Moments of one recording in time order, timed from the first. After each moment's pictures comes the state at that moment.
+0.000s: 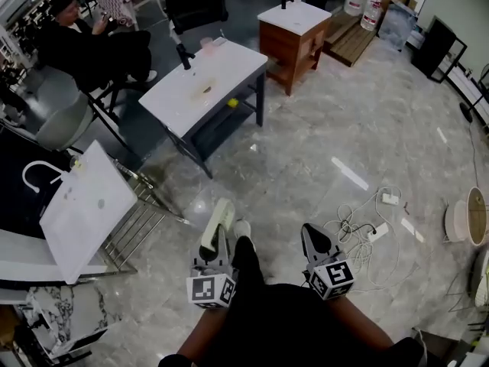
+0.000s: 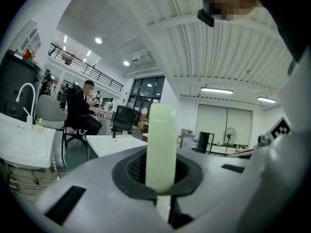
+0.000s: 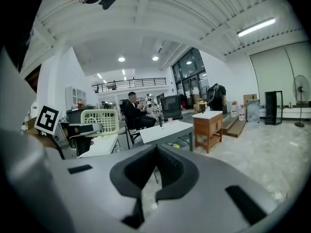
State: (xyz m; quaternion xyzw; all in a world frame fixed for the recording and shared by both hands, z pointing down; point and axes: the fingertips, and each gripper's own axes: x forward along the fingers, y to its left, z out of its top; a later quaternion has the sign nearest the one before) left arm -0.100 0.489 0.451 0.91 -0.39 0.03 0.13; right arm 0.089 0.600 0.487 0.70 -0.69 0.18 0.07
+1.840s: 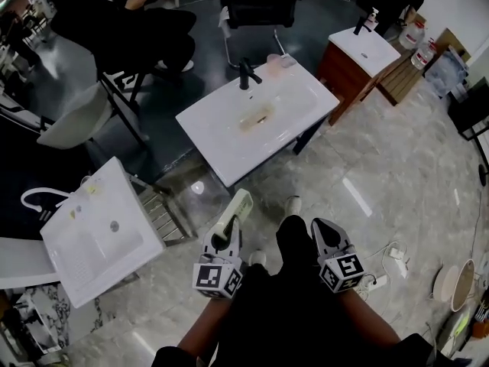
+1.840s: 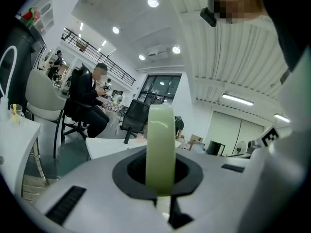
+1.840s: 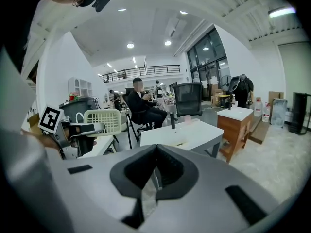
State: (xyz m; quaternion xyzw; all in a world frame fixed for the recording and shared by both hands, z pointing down) left arm -0.113 0.096 0.485 0.89 -0.41 0.00 0.22; right arm 0.081 0.174 0.504 0.63 -0.74 0.20 0.13
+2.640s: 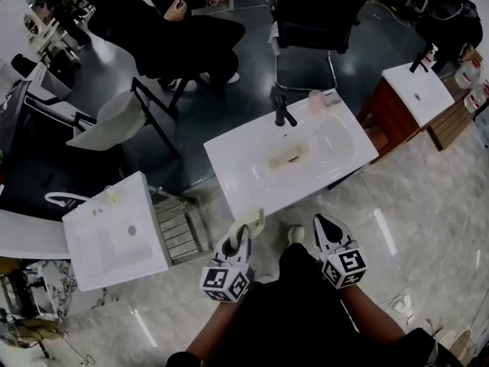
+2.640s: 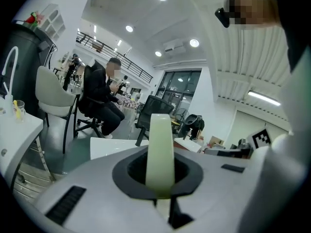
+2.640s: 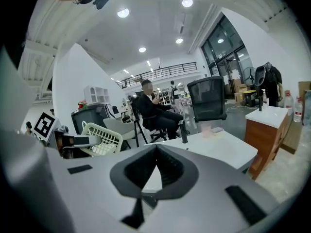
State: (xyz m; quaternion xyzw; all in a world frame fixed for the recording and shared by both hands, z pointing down) left arm -0.045 -0.043 0.494 0.82 -0.51 0.02 0.26; right arm 0.145 -0.048 0.501 0.52 -0.83 0.20 0.10
